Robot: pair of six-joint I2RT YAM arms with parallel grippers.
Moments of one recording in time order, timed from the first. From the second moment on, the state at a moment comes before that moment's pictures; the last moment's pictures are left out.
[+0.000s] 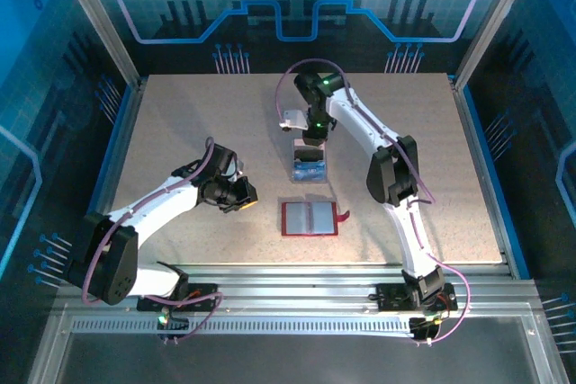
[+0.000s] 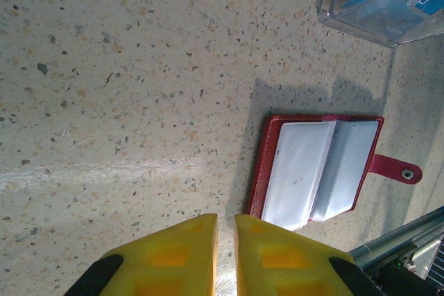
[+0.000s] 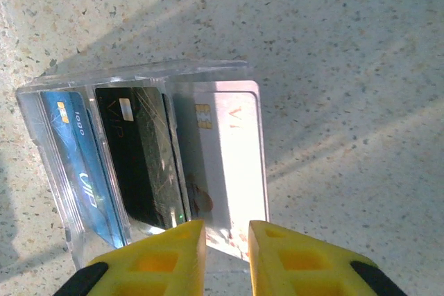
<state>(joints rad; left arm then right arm) -0.36 1.35 0.77 -0.53 0.42 -0.76 0.51 2.34 2.30 -1.32 -0.03 -0.93</state>
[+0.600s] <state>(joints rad) -0.36 1.40 0.85 -0.53 0.34 -0.72 0.51 1.88 1.65 -0.97 0.05 -0.74</state>
